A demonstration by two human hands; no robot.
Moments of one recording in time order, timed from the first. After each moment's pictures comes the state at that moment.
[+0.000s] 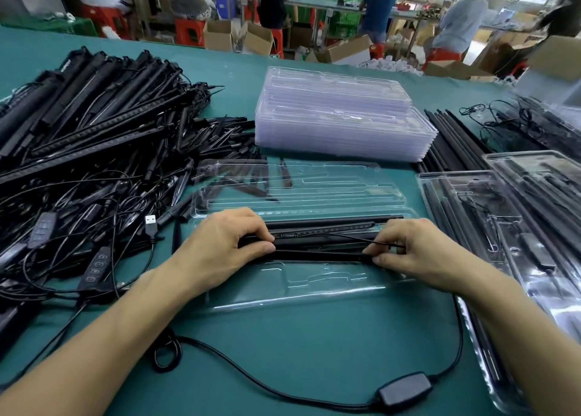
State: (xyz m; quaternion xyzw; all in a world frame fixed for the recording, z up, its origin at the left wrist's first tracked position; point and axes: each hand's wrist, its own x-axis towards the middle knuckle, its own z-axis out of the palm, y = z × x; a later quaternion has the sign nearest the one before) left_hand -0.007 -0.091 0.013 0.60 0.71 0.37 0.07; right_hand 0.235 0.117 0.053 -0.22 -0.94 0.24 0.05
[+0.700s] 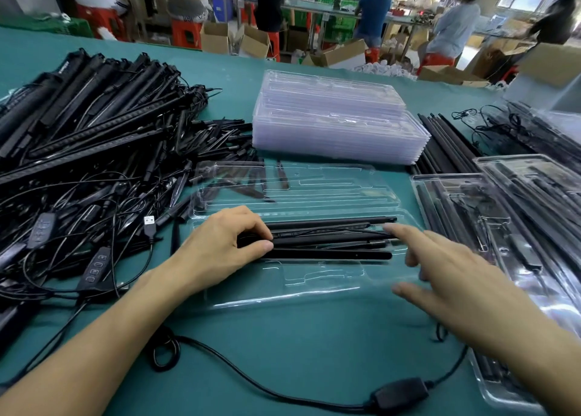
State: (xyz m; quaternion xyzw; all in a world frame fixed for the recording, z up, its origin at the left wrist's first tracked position) left_hand -0.009 -0.092 0.011 0.57 0.72 0.37 0.11; right_hand 0.281 0.051 0.089 -0.30 -0.95 0.01 0.03
